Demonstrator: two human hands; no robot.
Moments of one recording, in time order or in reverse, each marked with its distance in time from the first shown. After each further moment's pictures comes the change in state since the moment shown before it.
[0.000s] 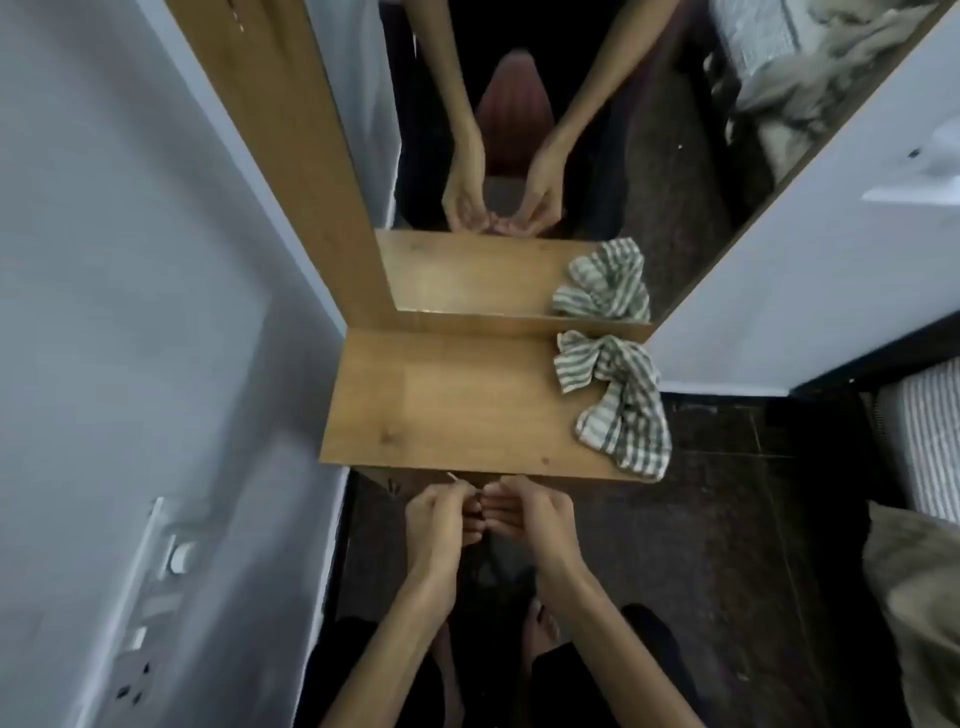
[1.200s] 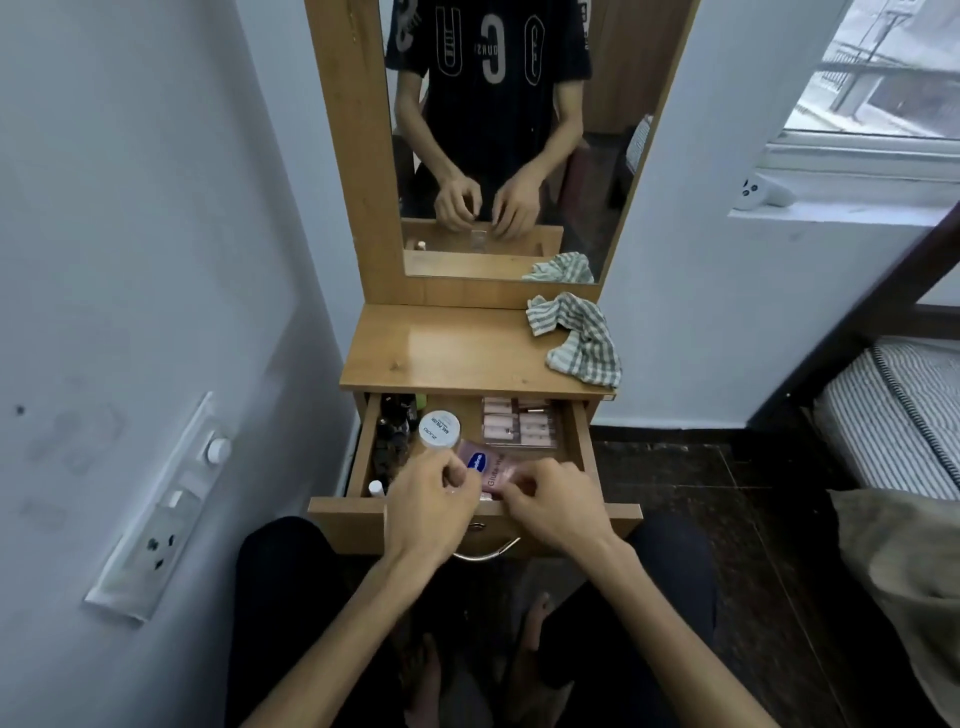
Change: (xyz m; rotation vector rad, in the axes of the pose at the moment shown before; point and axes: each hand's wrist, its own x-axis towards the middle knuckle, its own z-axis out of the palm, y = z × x) left_hand -0.065 -0.091 -0.061 0.681 0.096 0.982; right_hand -0.074 0.079 -0.061 -1.177 0.105 -0.767
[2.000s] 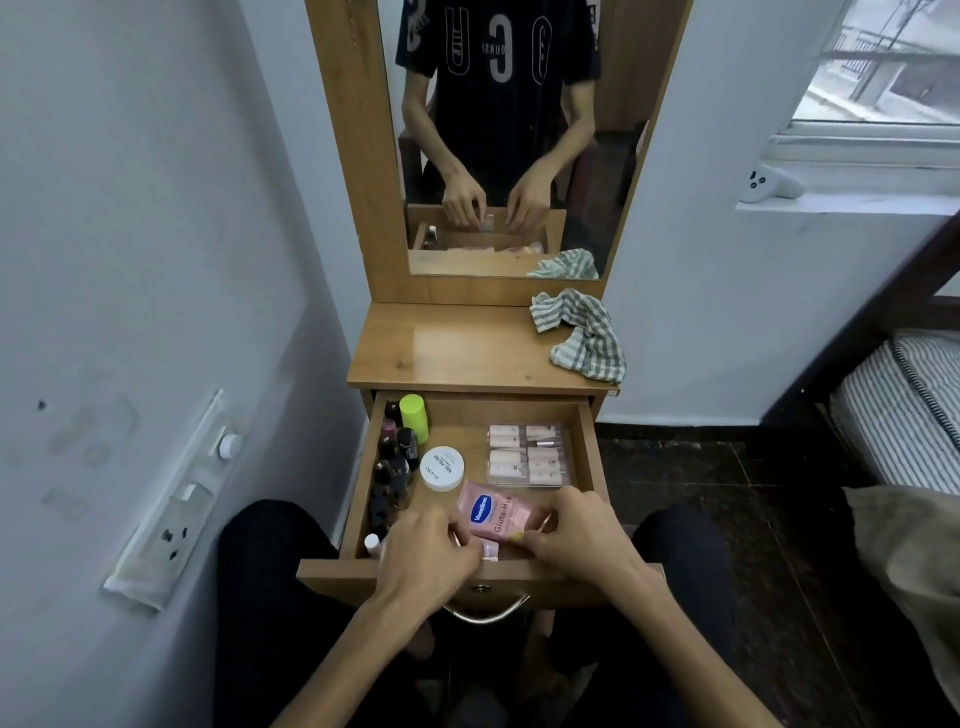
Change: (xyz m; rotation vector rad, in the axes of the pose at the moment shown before) left_hand -0.041 -0.016 -0.005 0.303 -0.200 -0.041; right_hand -0.016 0.038 0.015 -0.016 -0.157 0.075
